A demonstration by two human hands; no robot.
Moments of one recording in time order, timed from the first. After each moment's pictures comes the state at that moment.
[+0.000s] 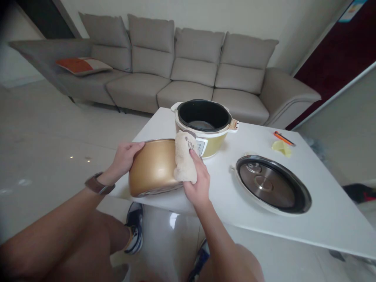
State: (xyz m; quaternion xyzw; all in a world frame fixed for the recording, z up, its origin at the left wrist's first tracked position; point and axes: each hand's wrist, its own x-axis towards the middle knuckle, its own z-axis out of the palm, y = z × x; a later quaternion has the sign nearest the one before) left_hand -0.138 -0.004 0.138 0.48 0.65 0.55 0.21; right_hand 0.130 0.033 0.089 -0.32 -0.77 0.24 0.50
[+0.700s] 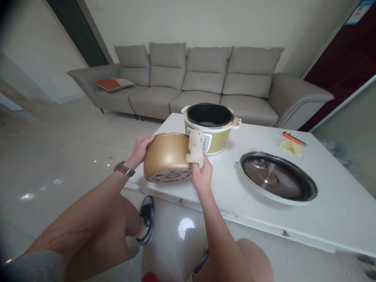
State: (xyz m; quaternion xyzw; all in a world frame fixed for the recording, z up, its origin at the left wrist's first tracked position) left_hand -0.146 -0.014 0.119 0.46 0.61 0.62 0.19; right_hand 0.122 0.015 0.088 -0.38 -0.64 0.37 0.56
